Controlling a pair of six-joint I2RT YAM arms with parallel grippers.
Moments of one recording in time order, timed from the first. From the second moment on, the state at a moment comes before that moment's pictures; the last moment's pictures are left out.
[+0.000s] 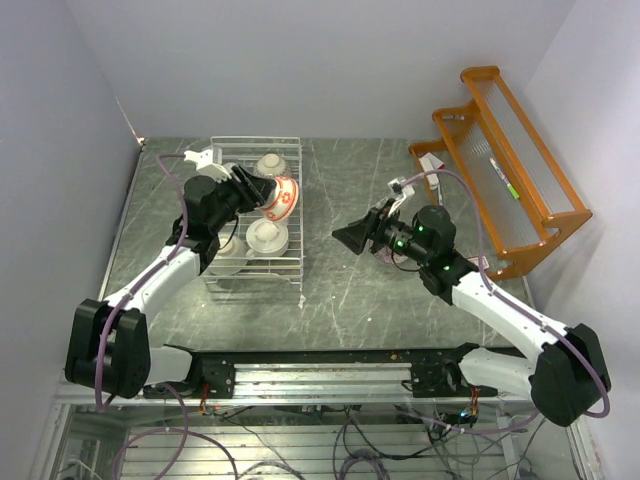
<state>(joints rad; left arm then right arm) -0.27 1.29 0.80 0.36 0.17 -0.65 0.56 1.10 0.68 0.25 -0.34 0.46</state>
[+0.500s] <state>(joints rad) -0.27 1.26 0.60 0.77 0.27 -0.88 0.44 1.40 0.66 1.10 -0.71 1.08</state>
